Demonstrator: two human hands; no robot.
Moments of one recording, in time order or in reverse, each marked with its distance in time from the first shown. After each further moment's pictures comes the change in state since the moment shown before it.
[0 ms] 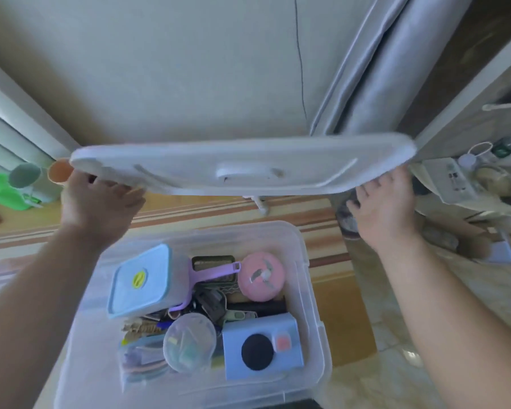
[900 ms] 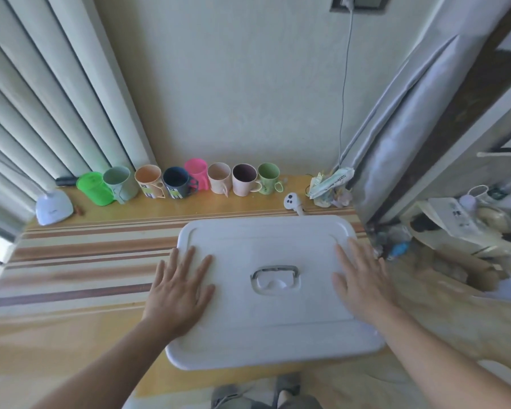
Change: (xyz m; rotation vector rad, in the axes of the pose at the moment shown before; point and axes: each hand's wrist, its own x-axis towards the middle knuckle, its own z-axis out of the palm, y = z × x) left_hand -0.157 -0.086 -0.184 1.996 -0.105 0.501; right_hand -0.147 0.165 0.005 -2.049 -0.138 -0.346
